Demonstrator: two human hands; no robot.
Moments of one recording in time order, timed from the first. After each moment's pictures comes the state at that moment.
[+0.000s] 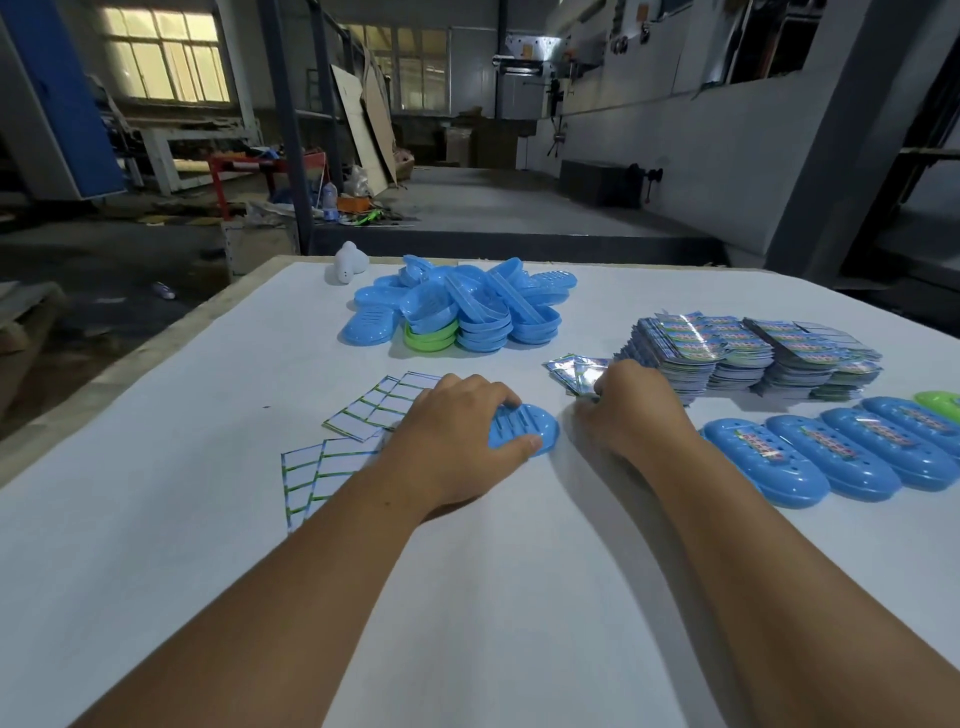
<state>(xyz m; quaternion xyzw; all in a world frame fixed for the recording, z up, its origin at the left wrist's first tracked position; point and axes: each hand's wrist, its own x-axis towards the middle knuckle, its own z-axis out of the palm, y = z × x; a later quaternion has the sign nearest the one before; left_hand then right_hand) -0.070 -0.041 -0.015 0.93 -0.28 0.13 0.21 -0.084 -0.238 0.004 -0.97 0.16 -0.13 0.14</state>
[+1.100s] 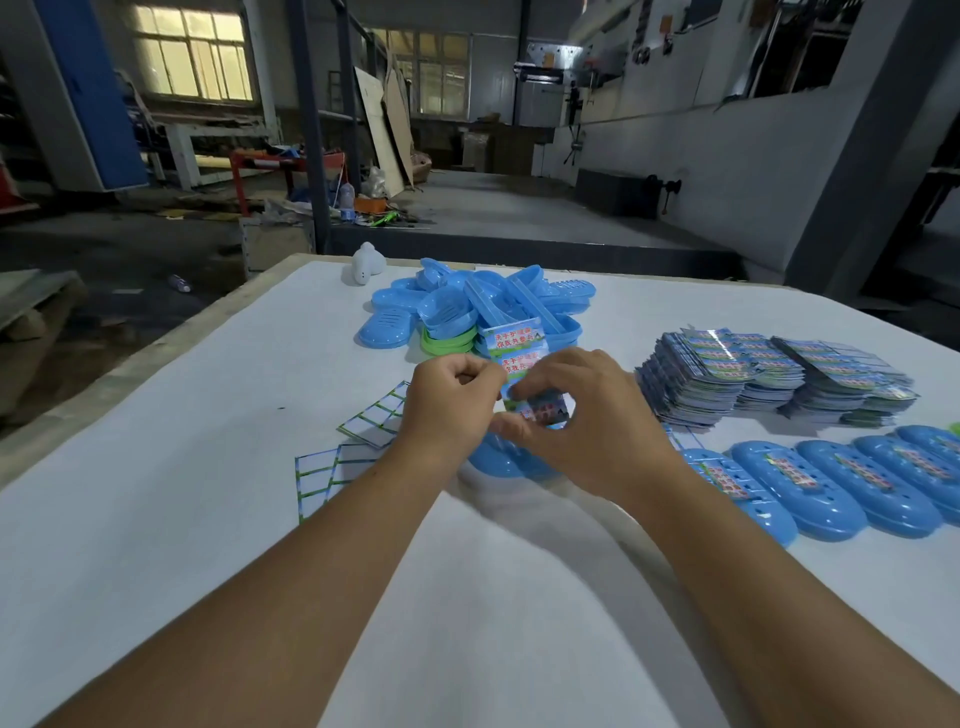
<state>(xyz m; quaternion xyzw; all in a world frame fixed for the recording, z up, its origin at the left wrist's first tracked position) -0.050 -0.044 -0.002 0.76 -0.05 0.11 0.64 -0.099 -0.190 0.009 -0.91 -0.16 -0.28 0.27</state>
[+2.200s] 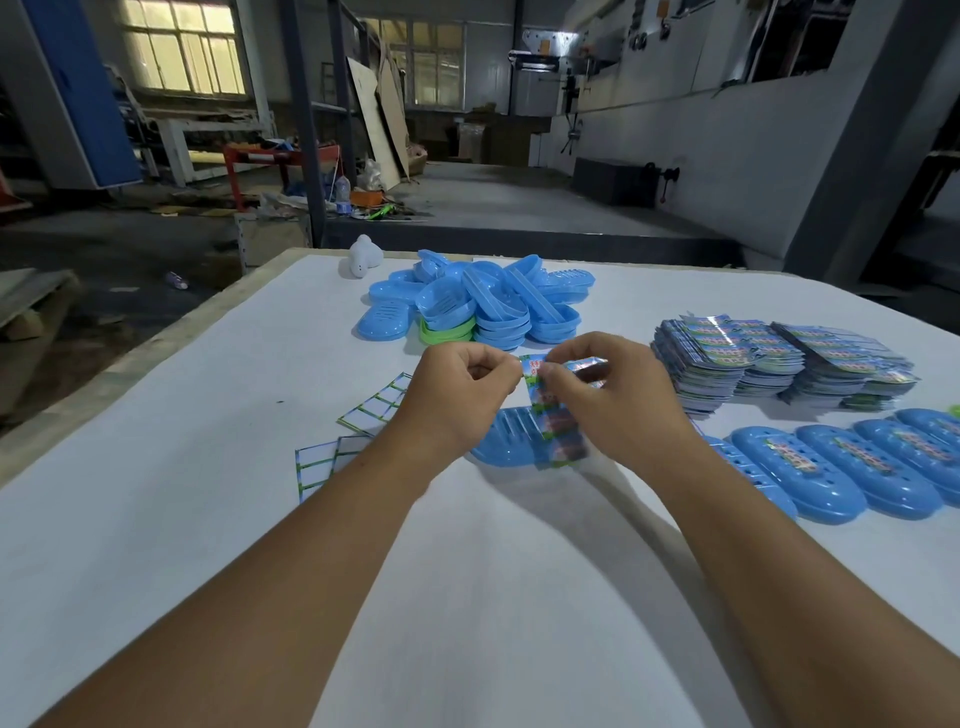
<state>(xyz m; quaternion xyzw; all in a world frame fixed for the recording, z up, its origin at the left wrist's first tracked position) -0.061 -0.037 0.004 0.77 -0.17 0.11 0.61 -0.091 -0.203 0.010 -0.86 0.01 -0.25 0.44</state>
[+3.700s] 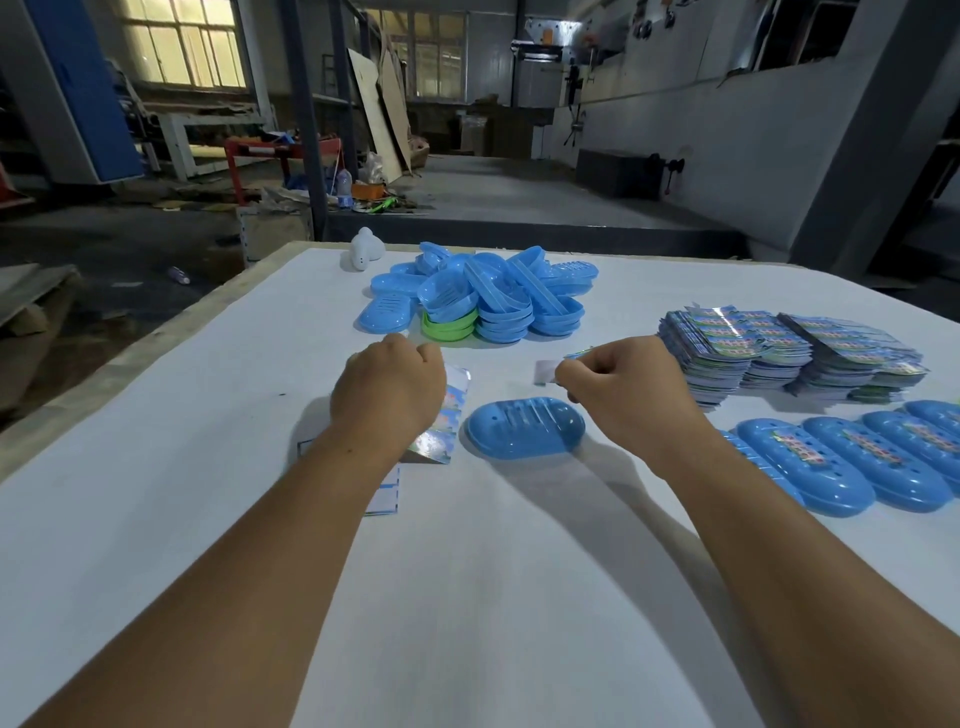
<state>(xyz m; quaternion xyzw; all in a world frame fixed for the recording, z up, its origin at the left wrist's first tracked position) -0.030 -0.002 0.002 0.95 0.04 0.16 0.26 -0.092 -0.205 0.011 -0.89 0.05 -0.21 0.40</state>
